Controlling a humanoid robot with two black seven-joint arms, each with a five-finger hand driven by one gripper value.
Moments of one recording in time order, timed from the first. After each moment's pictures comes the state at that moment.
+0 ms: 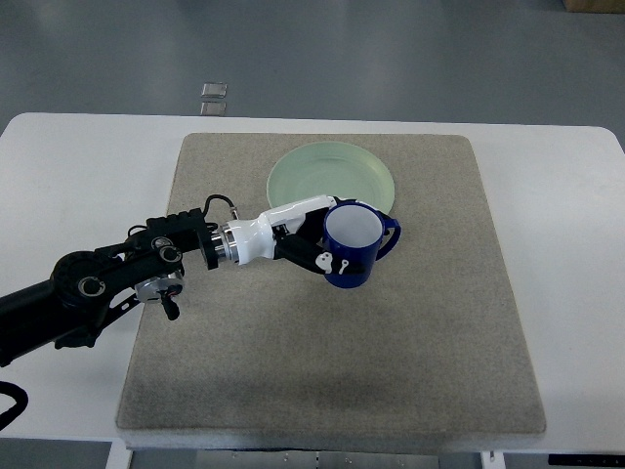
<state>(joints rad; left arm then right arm) -0.78 0.27 -0.42 -1.02 0.75 -0.38 -0.40 0.02 0.00 0.01 0.09 -0.06 0.19 0.23</state>
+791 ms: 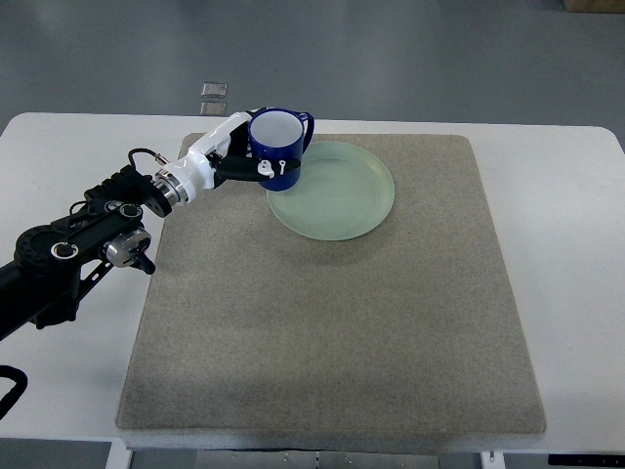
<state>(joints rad) -0.78 0.29 -0.64 -0.82 0.75 -0.17 -0.40 0.02 0.00 0.01 0.09 -0.06 0.19 0.23</state>
